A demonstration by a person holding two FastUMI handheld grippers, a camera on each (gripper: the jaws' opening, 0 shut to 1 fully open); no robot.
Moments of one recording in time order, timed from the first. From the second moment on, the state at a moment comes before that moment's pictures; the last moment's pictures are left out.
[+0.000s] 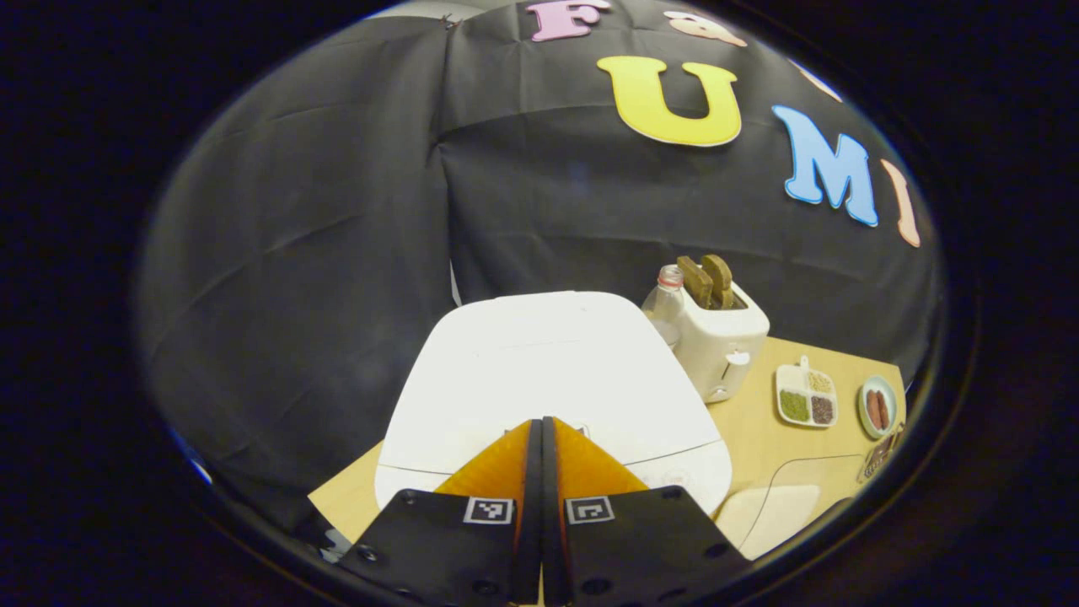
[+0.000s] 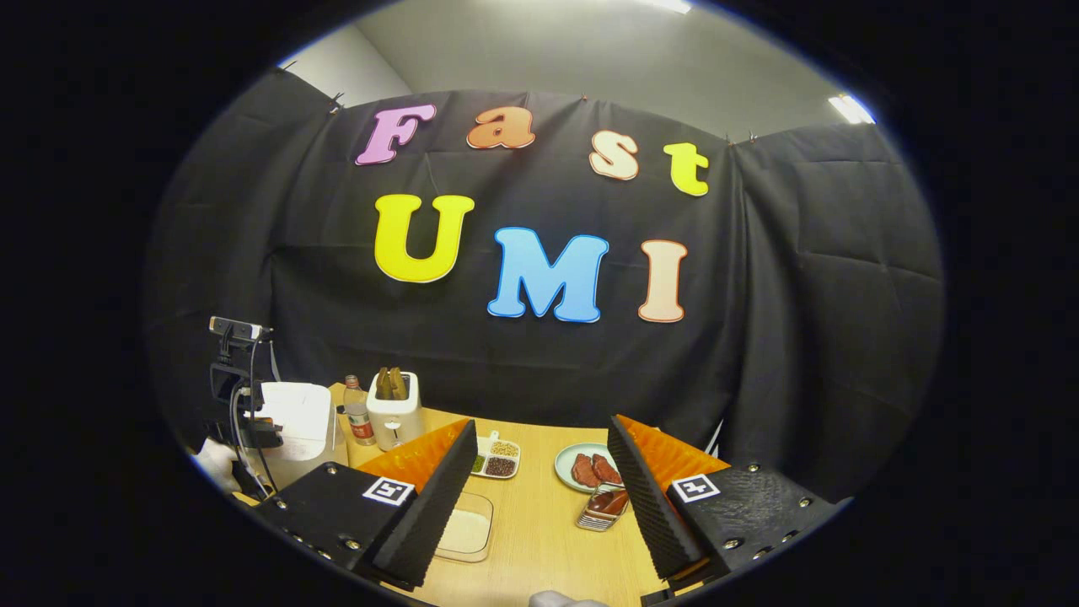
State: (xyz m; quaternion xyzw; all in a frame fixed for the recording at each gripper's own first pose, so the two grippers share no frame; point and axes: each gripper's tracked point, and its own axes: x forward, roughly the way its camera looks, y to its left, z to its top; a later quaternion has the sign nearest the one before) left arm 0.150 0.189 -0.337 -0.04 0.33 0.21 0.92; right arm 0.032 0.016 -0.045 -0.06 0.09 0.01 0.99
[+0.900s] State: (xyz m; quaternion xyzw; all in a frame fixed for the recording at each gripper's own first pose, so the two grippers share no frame) left arm 0.102 0.120 -0.059 -0.01 0.00 0.13 0.99; right arm 0.028 0.018 -0.039 -0.04 0.05 0.01 1.00
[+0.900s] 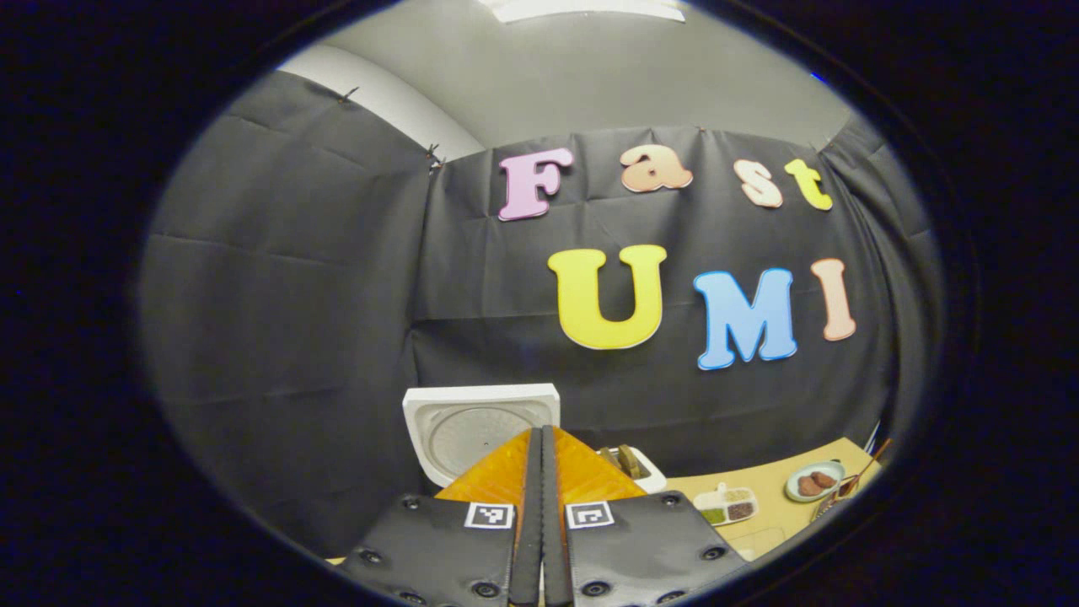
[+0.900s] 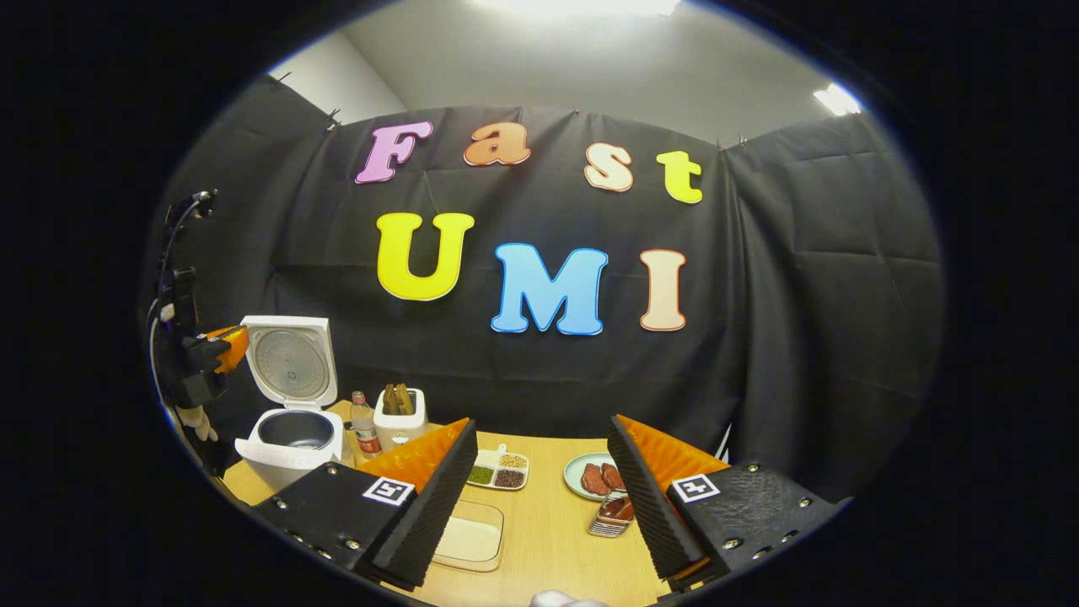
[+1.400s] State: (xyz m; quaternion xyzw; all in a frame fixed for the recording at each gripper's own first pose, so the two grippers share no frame) left arm 0.040 0.058 -0.068 -0.03 -0.01 0.06 1.00; right arm 0.021 -0.003 -0.044 -0.02 0.05 -0.01 1.00
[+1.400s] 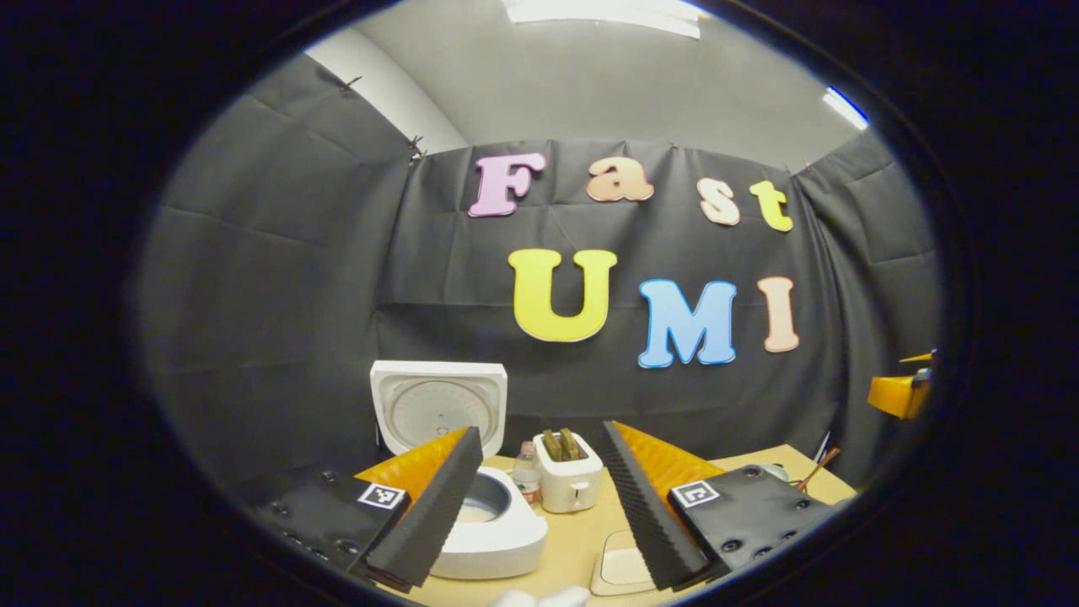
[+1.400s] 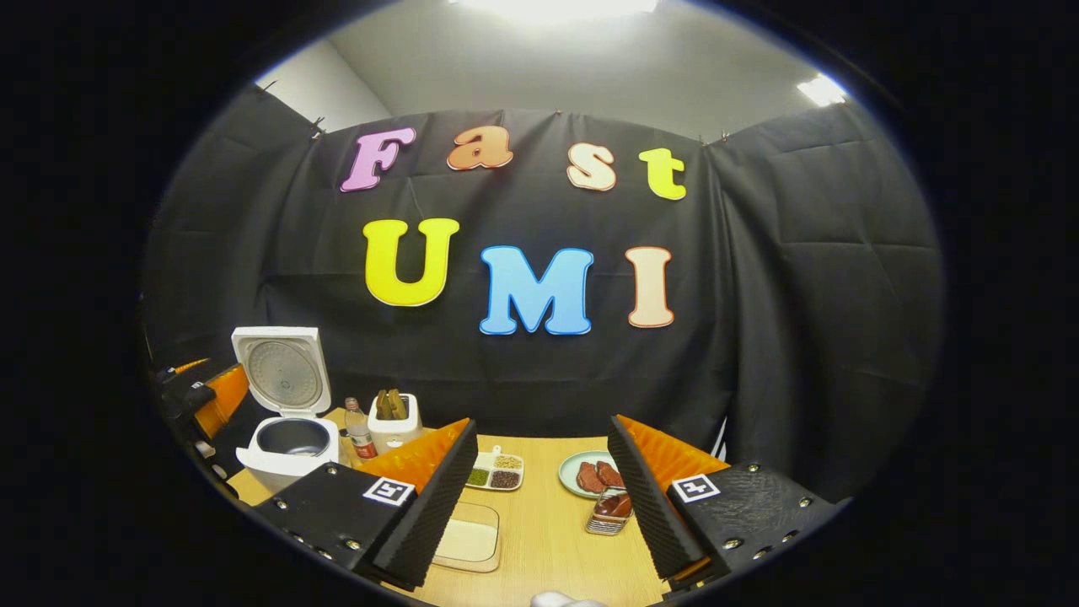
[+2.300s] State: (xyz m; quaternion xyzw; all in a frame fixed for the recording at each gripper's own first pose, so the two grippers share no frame) left arm 0.033 -0.021 -0.066 0.01 0.00 -0.01 1.00; right arm 0.033 -0.089 -0.171 0.04 0.13 -0.08 0.99
